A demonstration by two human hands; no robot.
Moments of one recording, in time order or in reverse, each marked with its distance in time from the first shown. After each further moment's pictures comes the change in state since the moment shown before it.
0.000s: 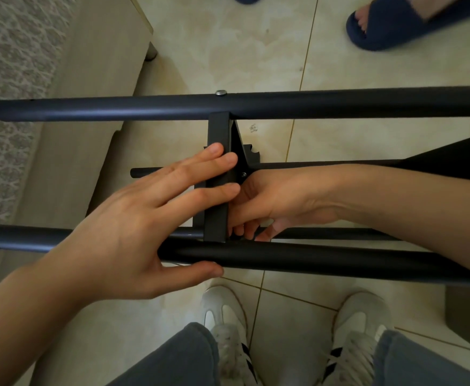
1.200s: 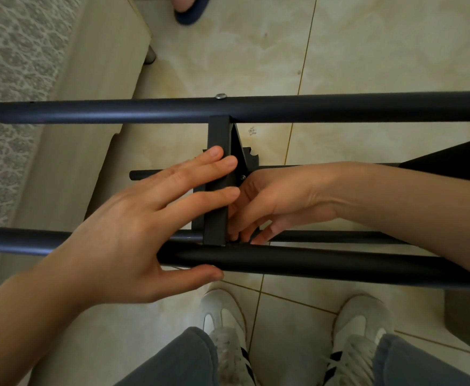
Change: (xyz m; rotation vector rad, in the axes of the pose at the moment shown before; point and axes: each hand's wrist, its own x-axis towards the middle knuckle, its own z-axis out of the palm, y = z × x) left_hand 0.001 -0.001 0.001 -0.016 0.004 0.002; right_hand 0.001 -0.003 -0.008 0.051 -0.065 0.016
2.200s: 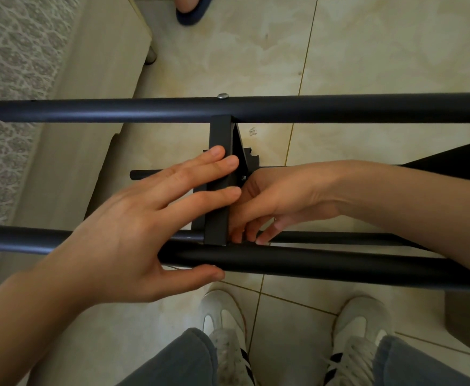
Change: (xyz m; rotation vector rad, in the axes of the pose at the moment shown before) left_hand 0.001 -0.001 0.000 0.015 -0.005 -0.005; right_hand -0.001 -0.002 -0.003 -0.058 -0.024 -0.004
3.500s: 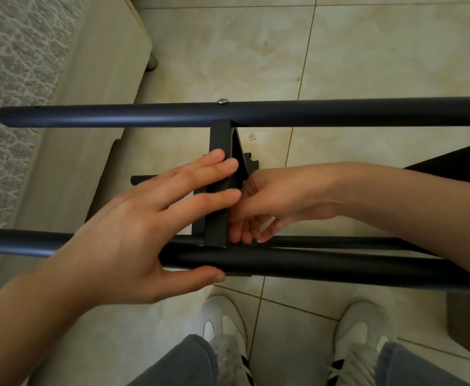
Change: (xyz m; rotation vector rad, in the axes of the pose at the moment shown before) left_hand 0.002 -0.002 -0.002 0.002 0.003 -0.007; right_hand 0.002 -0.003 -0.003 -0.079 0.053 0.001
